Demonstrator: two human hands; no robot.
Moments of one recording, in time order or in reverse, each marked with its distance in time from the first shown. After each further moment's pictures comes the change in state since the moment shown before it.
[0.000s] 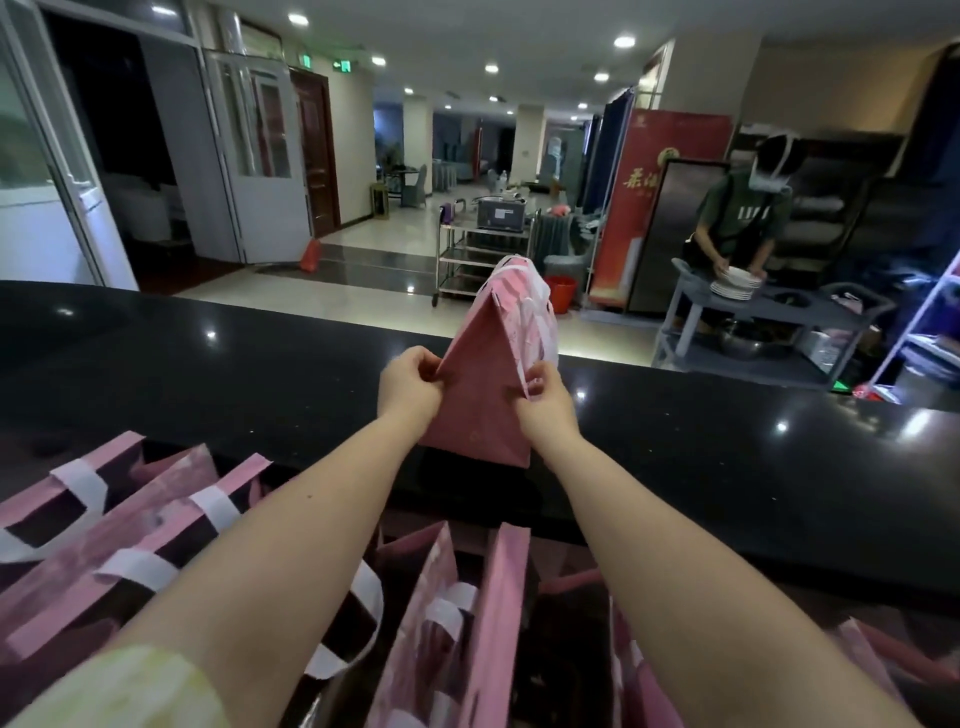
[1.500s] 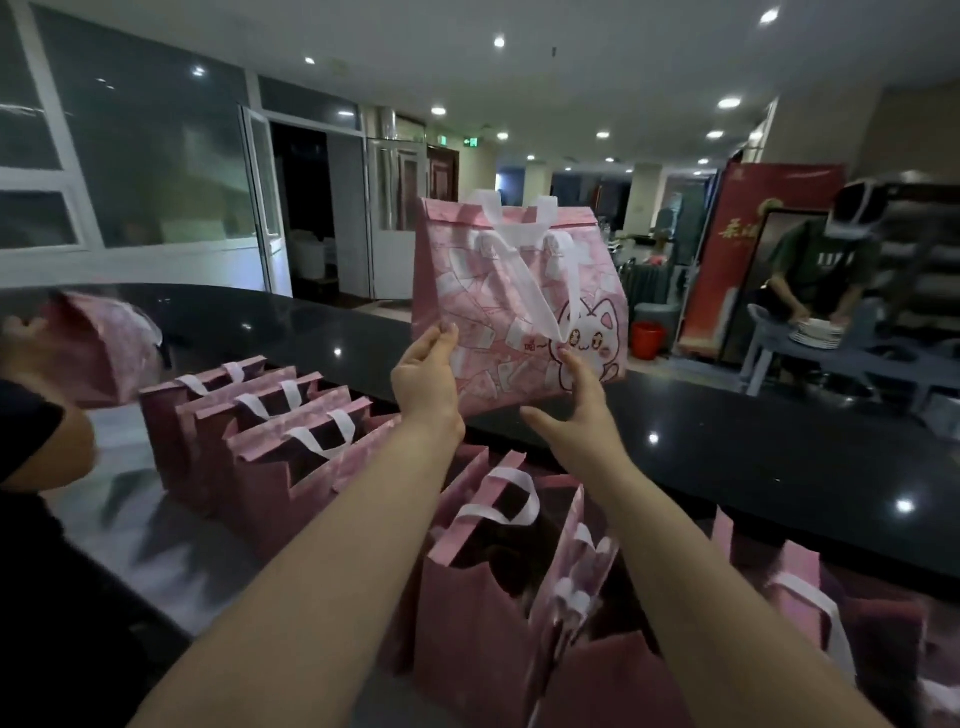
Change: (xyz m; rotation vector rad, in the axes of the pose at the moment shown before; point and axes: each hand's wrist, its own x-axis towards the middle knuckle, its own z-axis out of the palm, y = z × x) left_hand -0.327 0.237 0.045 -0.967 0.385 -0.210; right_hand -0.237 0.005 -0.273 0.128 -0.233 -0.387
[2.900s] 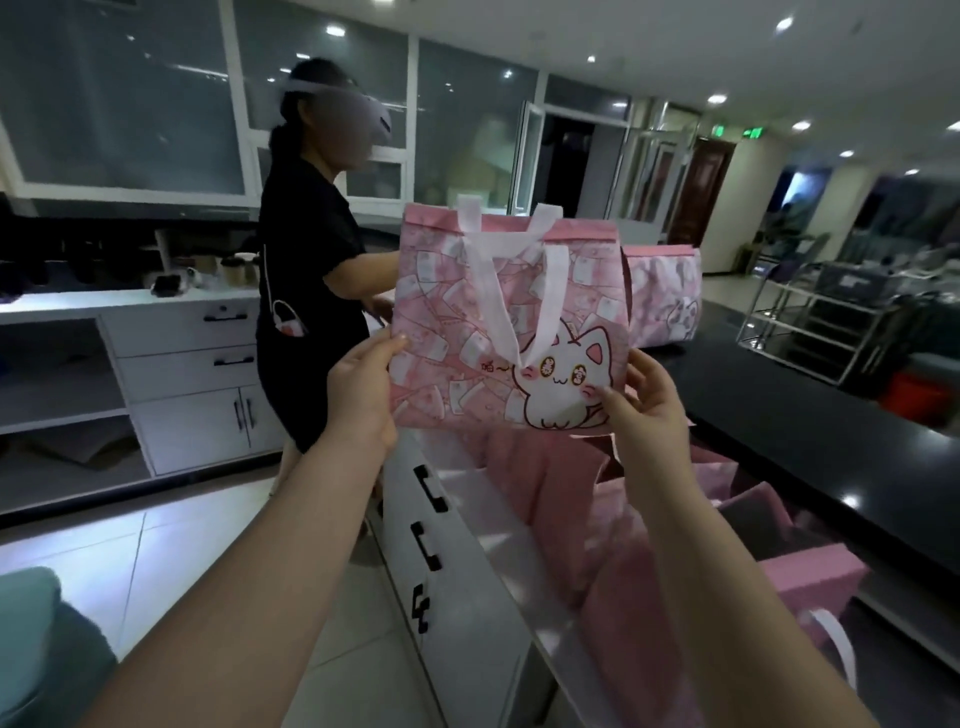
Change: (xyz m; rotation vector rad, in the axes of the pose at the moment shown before) left_hand -0.498 -0.033 0.027 0.056 0.519 0.328; right_hand -0.274 0.004 -0.316 0.731 -0.370 0.048
